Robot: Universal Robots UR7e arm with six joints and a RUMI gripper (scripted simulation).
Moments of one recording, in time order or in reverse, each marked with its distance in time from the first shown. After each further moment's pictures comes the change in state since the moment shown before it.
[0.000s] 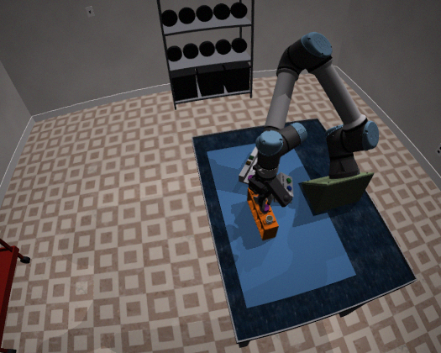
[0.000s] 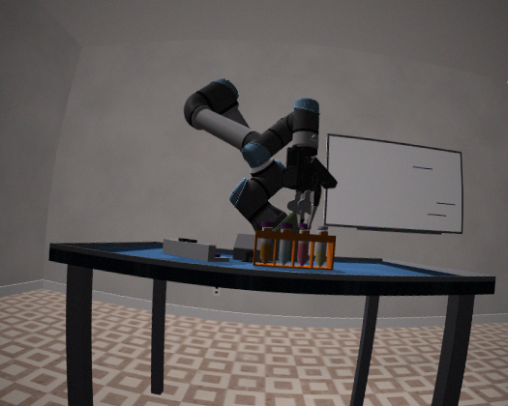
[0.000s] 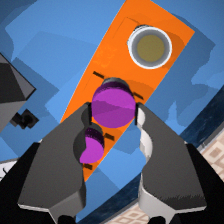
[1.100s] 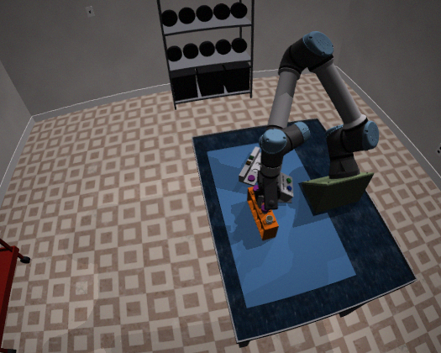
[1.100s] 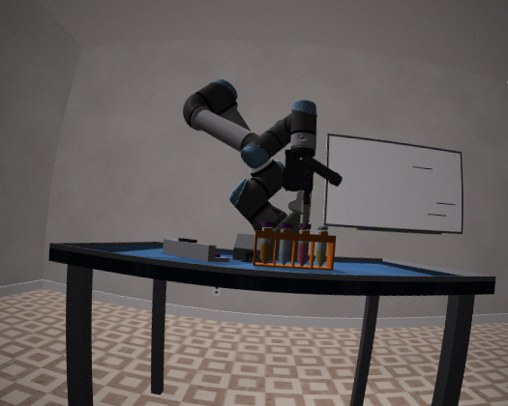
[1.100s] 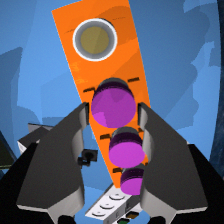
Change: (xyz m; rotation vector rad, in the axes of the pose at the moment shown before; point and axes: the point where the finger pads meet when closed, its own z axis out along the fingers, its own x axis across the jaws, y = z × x) arm 0.000 0.000 0.000 0.009 0.010 0.753
